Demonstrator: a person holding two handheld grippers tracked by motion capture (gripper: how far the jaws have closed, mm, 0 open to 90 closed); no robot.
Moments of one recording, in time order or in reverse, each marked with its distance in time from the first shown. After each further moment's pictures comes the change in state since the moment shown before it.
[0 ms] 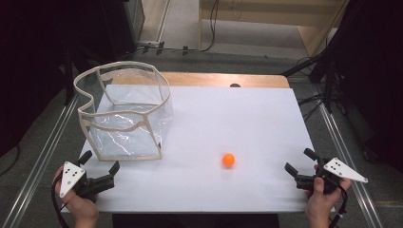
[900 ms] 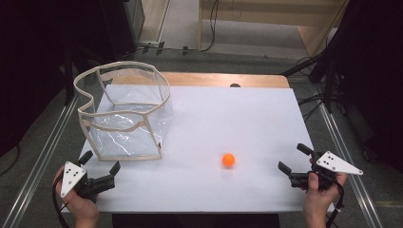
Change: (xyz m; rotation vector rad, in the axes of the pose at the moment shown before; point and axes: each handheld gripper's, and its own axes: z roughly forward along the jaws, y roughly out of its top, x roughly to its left) left arm -0.001 0.000 0.000 0.005 -0.003 0.006; right arm 0.023 0.032 0.009 0.053 0.067 -0.081
